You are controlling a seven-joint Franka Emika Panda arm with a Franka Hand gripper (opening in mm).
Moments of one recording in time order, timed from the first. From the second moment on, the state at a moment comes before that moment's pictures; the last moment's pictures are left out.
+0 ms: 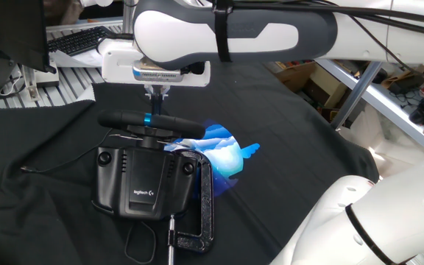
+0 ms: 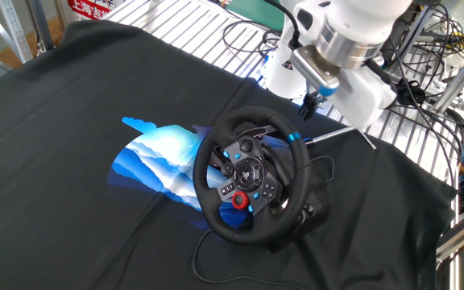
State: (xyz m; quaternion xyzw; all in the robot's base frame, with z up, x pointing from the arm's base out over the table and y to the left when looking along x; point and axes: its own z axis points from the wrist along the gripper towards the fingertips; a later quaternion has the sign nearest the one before) arm 0.408 0.147 0.356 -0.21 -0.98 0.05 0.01
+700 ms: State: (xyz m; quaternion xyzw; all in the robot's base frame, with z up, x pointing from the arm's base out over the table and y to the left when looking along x) arm 0.412 0.151 0.357 -0.07 -1.00 0.06 0.01
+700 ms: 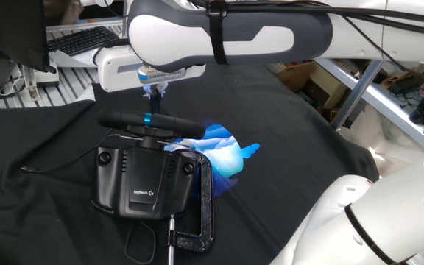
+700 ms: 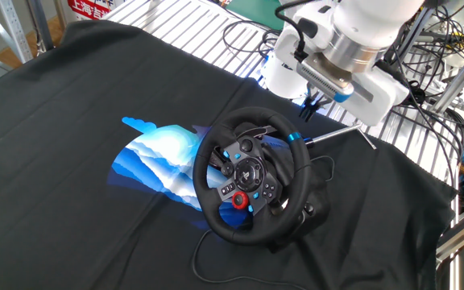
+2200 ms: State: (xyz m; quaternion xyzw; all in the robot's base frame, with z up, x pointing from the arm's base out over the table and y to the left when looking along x) arm 0.432 0.109 0.347 -0.05 -1.00 0.02 0.00
